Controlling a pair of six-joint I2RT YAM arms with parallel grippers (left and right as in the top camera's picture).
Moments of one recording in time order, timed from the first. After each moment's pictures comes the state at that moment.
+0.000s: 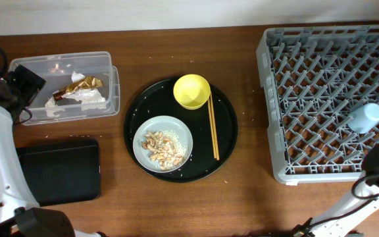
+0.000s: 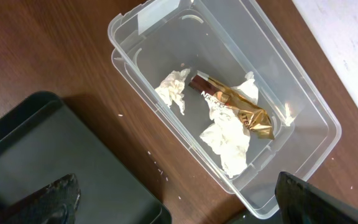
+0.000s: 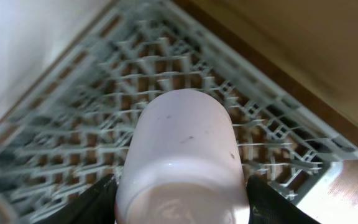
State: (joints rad) left arm 0.41 1.65 1.71 -1.10 -0.06 -0.57; right arm -0.69 2.20 2.81 -1.56 -0.02 0.18
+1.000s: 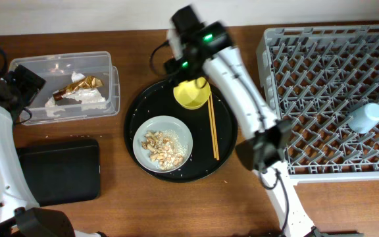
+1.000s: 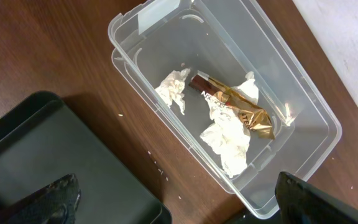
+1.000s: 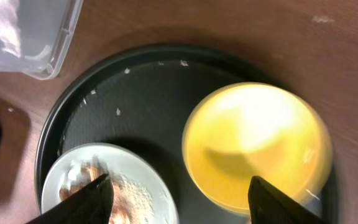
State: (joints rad) left arm 0.41 1.65 1.71 -1.10 -0.06 -0.57; right arm 0.53 2.58 2.81 -1.43 -0.16 0.11
